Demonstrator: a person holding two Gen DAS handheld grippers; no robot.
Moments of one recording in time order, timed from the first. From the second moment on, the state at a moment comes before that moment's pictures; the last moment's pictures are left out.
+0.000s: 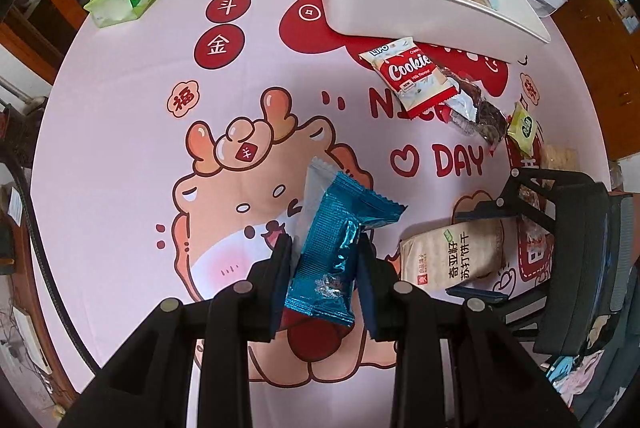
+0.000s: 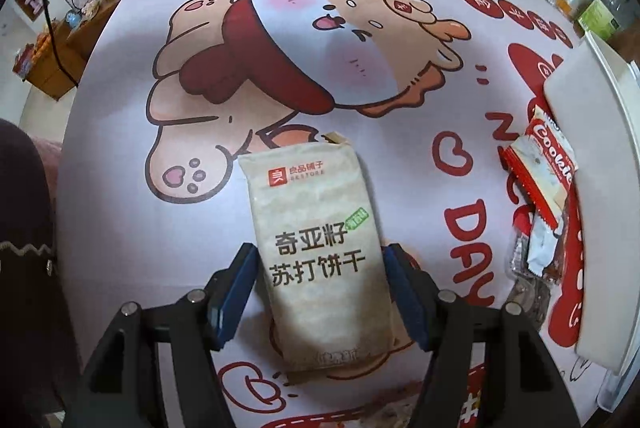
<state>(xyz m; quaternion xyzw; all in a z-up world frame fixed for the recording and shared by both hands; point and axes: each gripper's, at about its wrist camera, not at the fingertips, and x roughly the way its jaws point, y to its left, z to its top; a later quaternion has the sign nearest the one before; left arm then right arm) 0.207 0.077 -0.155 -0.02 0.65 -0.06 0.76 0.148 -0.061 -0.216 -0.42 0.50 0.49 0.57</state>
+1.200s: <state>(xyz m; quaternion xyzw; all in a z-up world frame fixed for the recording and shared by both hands) 0.301 0.032 -0.007 0.06 0.51 -0.12 0.85 0.282 -0.137 0.008 -0.10 0.45 0.22 0.86</state>
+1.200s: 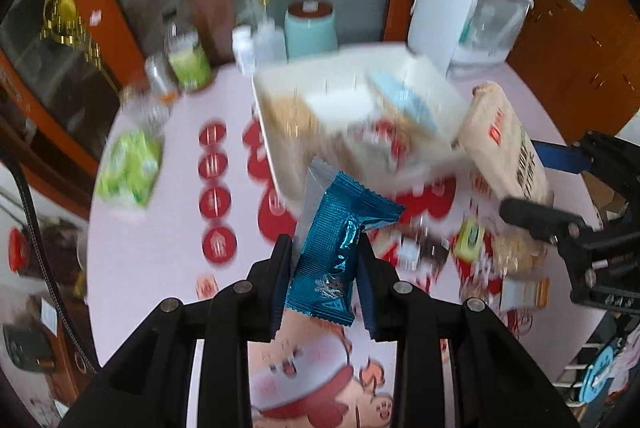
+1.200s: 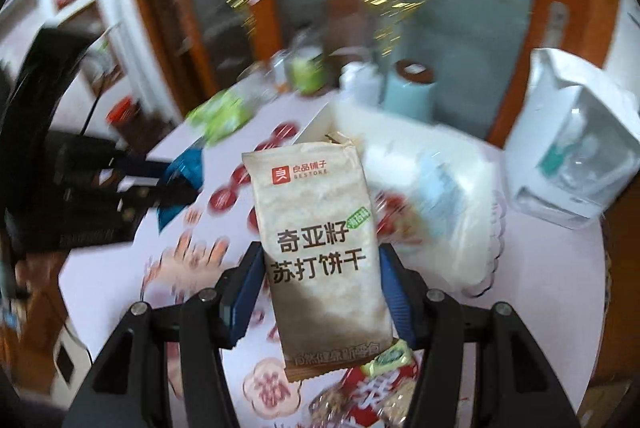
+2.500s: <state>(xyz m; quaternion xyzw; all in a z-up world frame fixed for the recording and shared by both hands) 0.481 0.005 -0.118 -0.04 0.58 -0.10 0.81 0.459 -0.162 -0.097 0.08 0.49 0.05 0.87</state>
